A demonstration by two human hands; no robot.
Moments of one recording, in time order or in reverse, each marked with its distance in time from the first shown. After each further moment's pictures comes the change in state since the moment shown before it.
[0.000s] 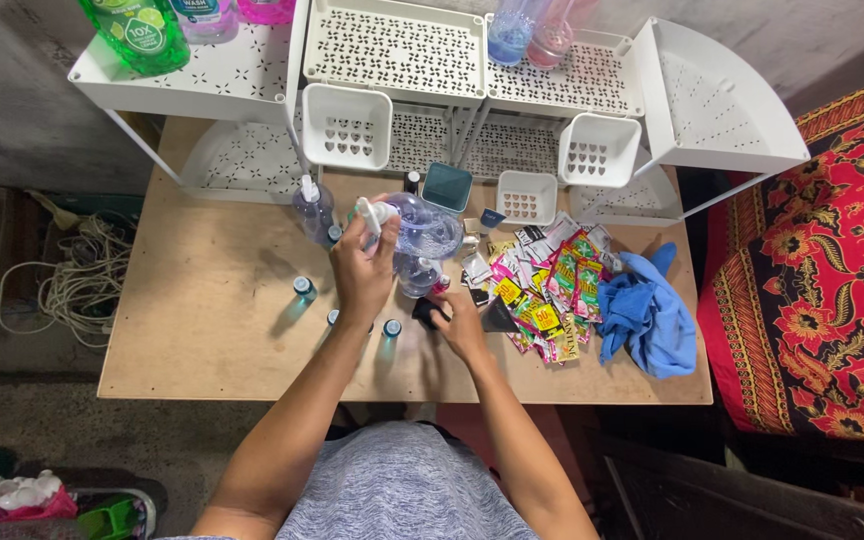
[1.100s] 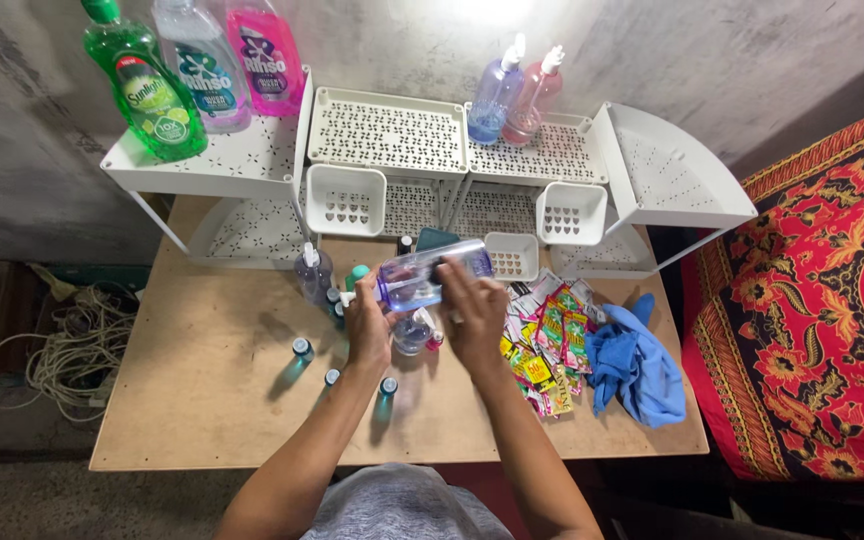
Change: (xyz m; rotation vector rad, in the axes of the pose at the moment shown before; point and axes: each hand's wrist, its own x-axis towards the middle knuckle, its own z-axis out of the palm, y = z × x) left_hand 0.011 -0.040 0.020 -0.658 0.053 -0.560; right_hand 0.061 -0.185 -0.116 -0.356 0.546 -0.645
